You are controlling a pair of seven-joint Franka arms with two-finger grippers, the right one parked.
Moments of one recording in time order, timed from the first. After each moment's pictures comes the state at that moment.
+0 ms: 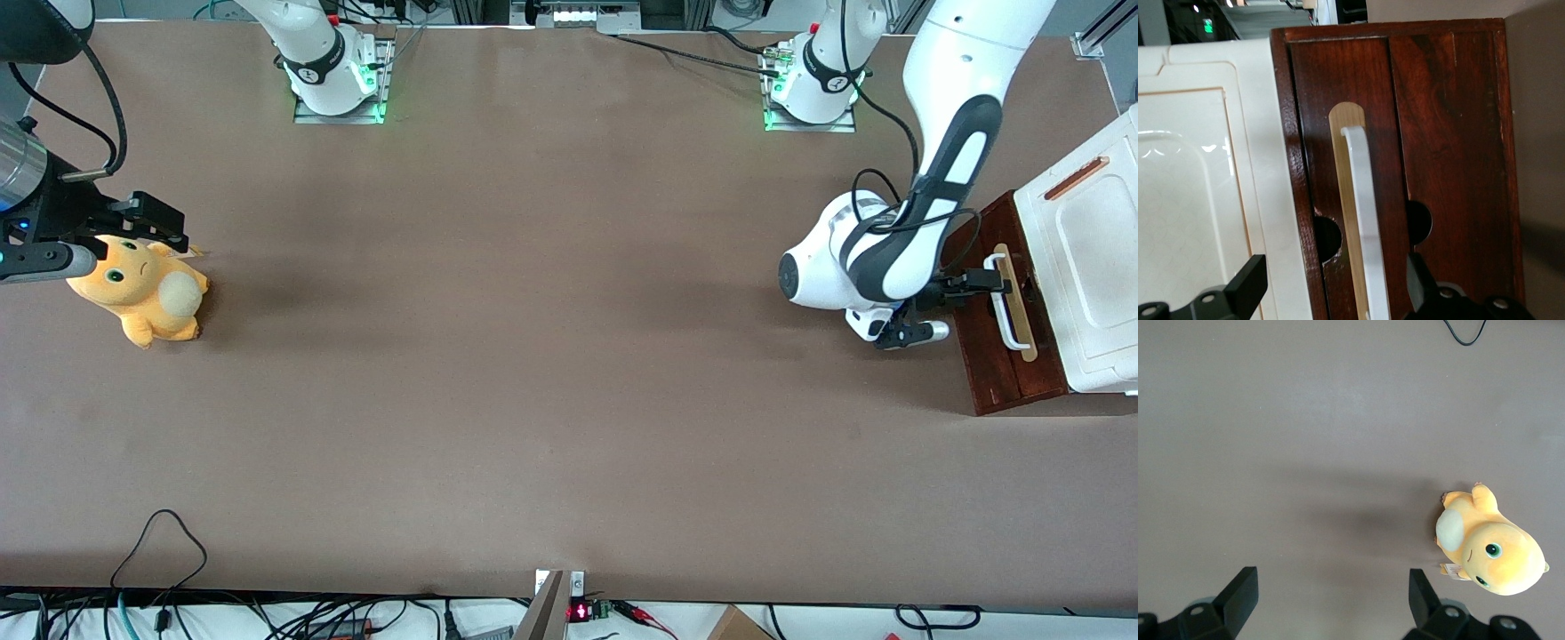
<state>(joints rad) 0.01 0.50 -0.24 -2.08 1.37 1.51 -0.93</state>
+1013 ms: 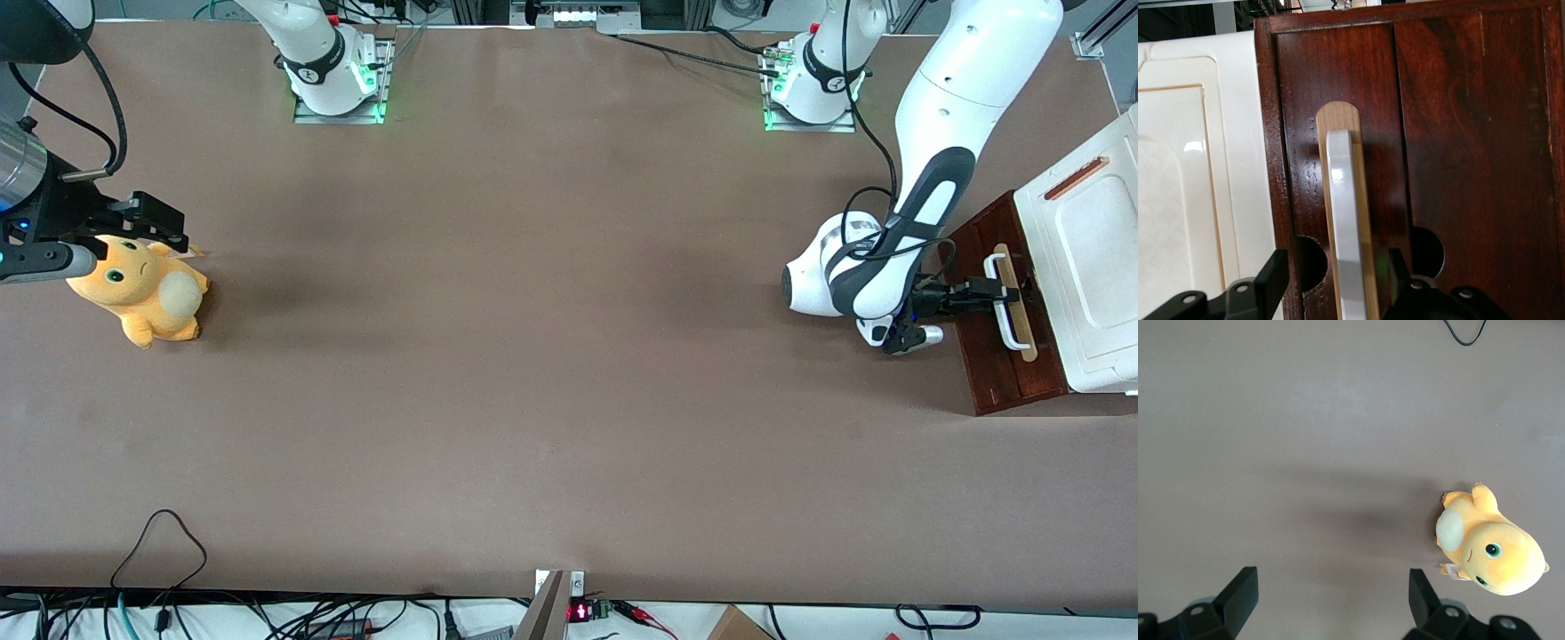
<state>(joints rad) 0.05 0.62 -0.24 -2.08 1.53 1.41 -1.05</state>
